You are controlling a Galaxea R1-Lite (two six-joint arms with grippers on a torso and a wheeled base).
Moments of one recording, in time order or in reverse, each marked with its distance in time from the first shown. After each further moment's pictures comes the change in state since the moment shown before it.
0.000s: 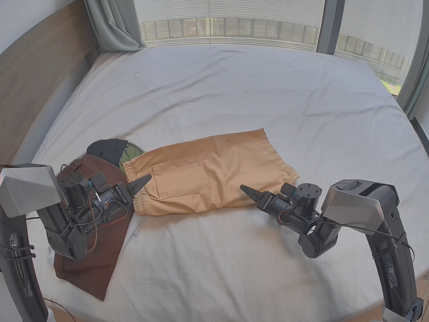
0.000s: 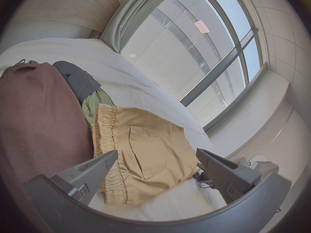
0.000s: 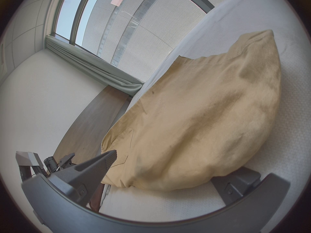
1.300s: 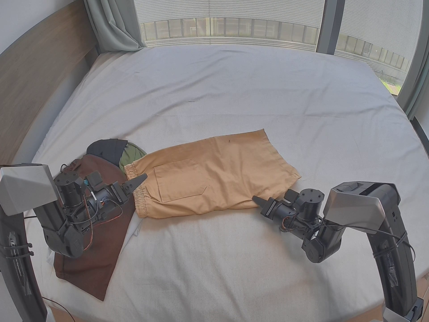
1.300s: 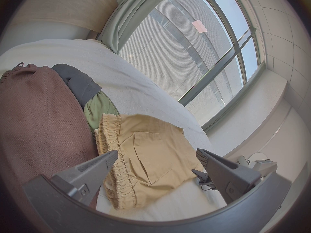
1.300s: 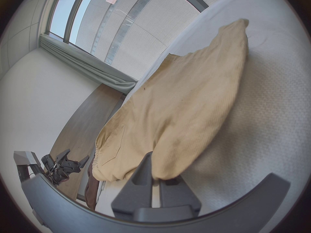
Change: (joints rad) left arm 0.042 0.001 -0.007 0.000 -0.061 0.016; right arm -0.007 -0.009 0.085 -0.029 -0.030 -0.005
